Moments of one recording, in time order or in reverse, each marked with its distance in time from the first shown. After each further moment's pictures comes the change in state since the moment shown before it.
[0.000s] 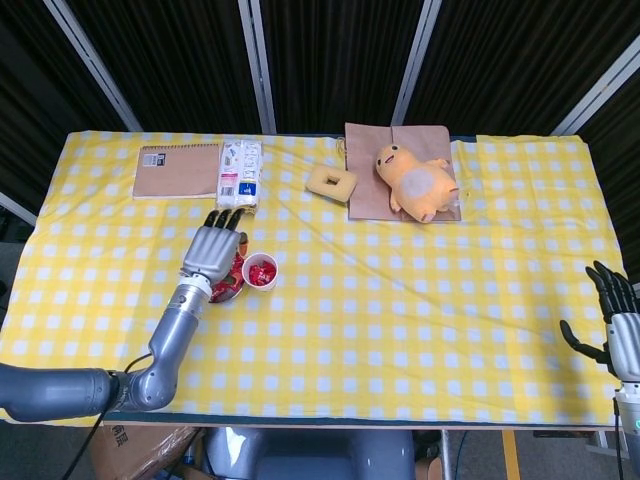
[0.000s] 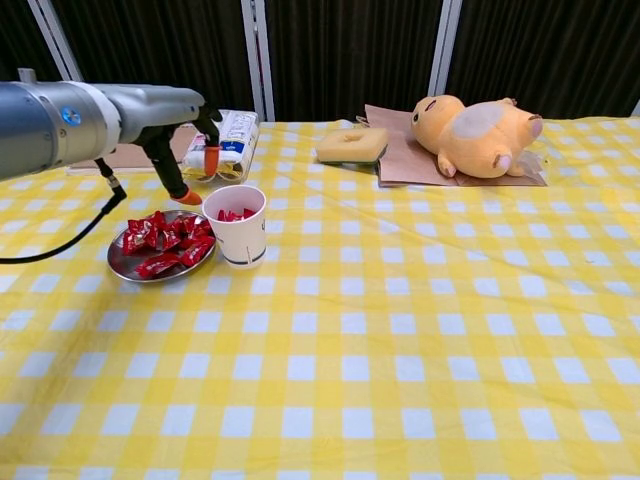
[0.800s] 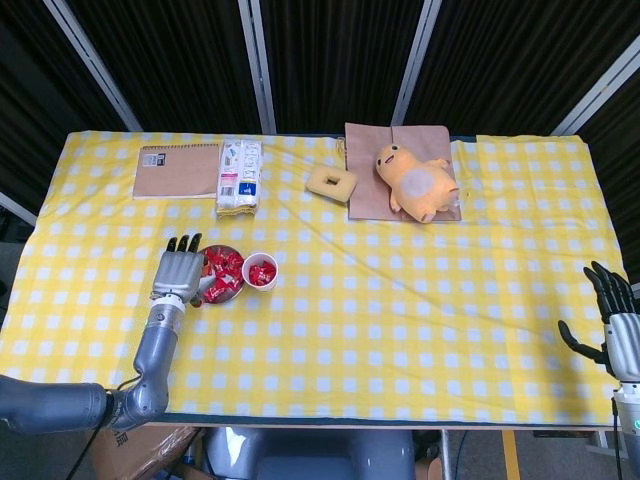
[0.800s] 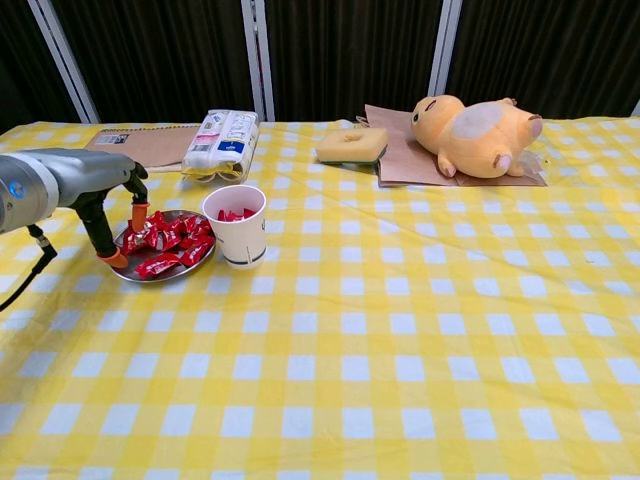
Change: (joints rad) left arm 0.080 -0.082 0.077 0.069 -0.109 0.089 0.067; right arm 0.001 -0.001 0.000 0.000 -0.001 0.001 -0.001
